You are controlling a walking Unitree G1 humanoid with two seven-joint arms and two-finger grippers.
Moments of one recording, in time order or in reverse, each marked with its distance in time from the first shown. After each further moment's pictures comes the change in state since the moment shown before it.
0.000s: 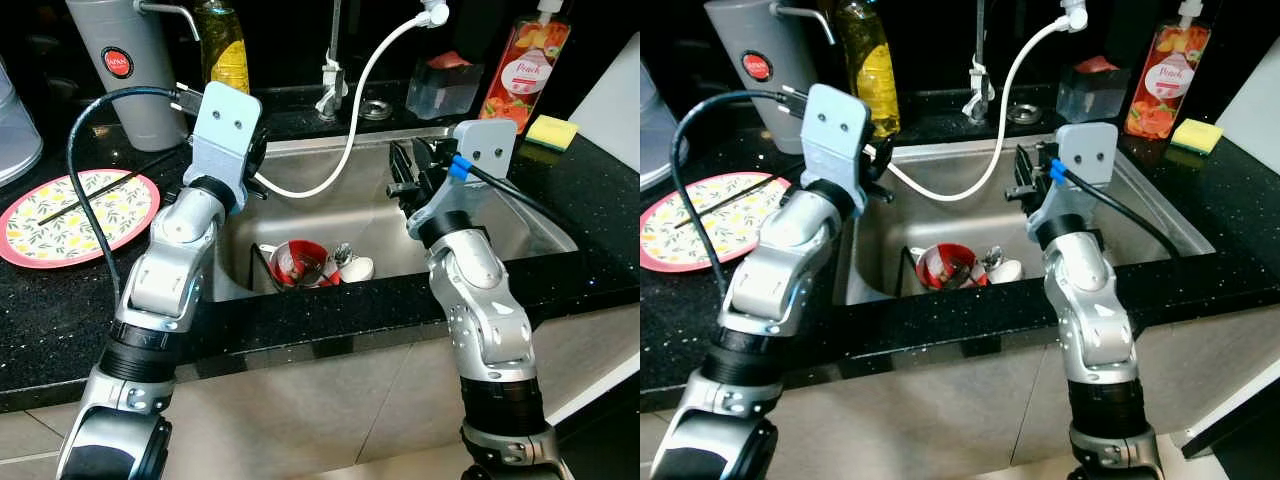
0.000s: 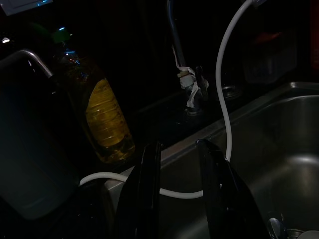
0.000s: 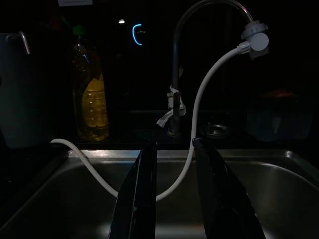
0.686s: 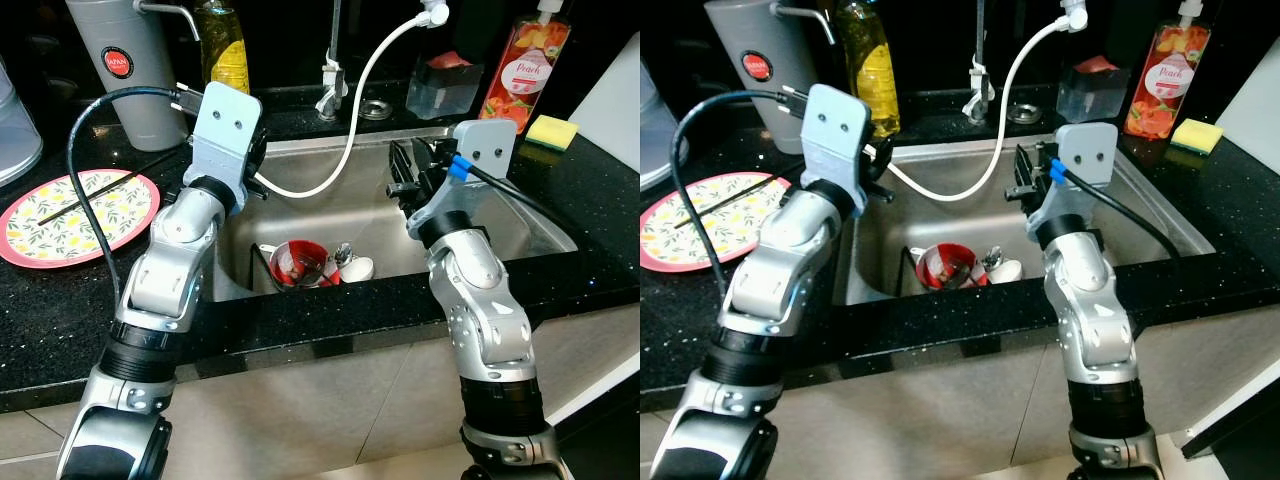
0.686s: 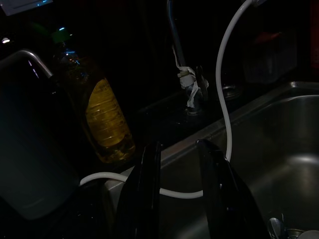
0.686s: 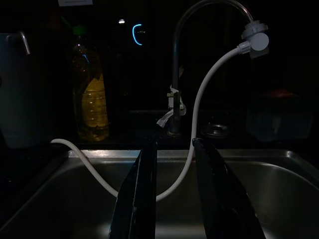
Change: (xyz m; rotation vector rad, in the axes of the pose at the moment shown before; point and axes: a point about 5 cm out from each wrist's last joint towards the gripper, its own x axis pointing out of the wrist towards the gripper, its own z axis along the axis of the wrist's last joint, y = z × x) left arm 0.000 0.000 0.000 0.002 0.000 0.000; right arm 0.000 0.000 0.000 0.001 0.000 0.000
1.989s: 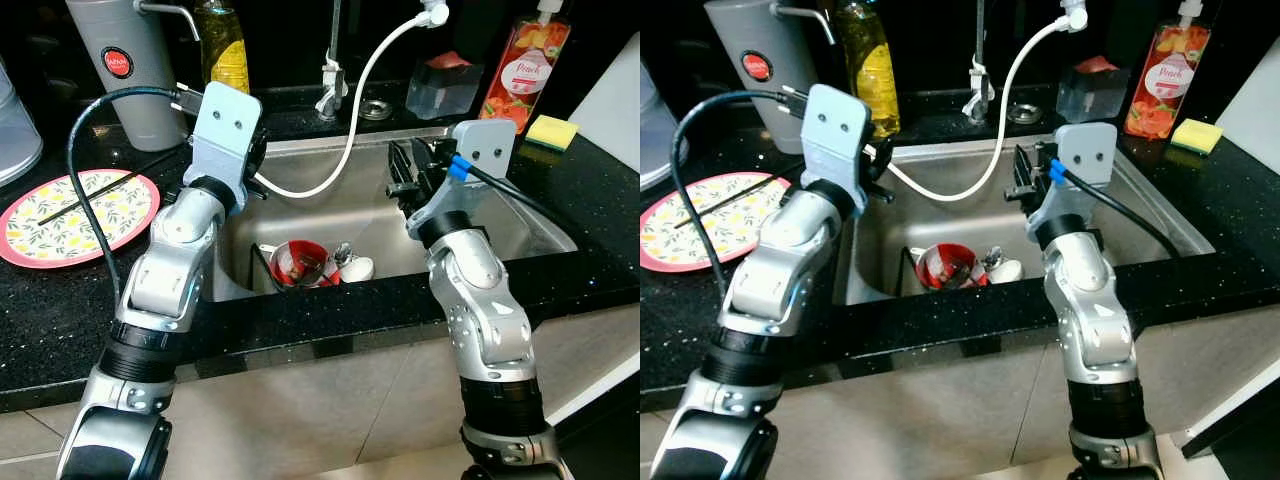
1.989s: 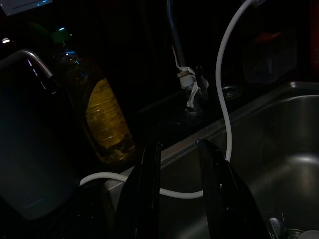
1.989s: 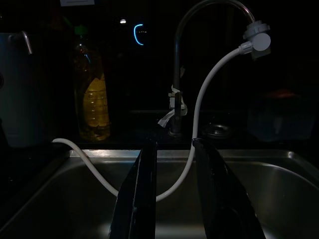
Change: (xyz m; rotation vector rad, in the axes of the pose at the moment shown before) left arm 0.000 0.000 0.000 0.000 0.000 0.000; right arm 0.000 0.000 0.000 -0.001 0.000 0.006
